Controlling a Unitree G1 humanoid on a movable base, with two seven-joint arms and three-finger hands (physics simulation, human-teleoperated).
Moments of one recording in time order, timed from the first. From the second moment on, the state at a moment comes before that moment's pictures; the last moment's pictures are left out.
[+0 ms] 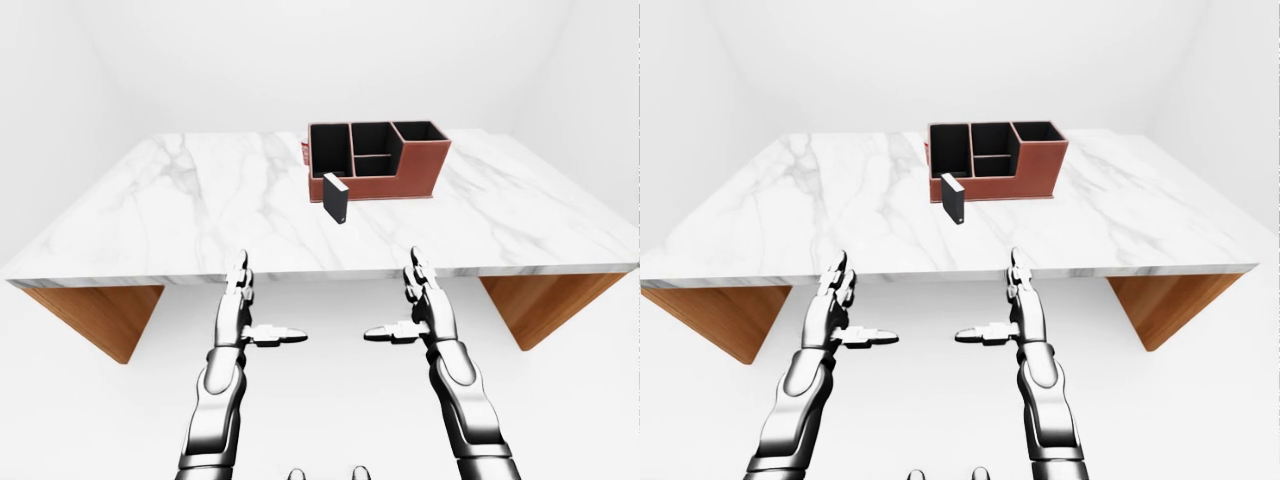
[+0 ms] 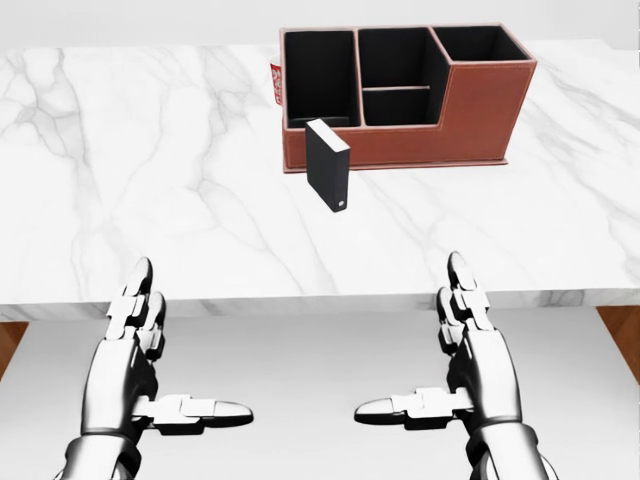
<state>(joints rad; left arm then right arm) 0.01 0.02 0.03 -0.01 0.00 0.01 -0.04 0.01 -0.01 -0.03 -0.02 0.03 0.03 0.06</state>
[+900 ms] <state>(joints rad) 0.00 0.01 0.02 0.01 0.01 0.00 -0.04 0.04 -0.01 0.00 -0.03 -0.01 0.00 0.08</state>
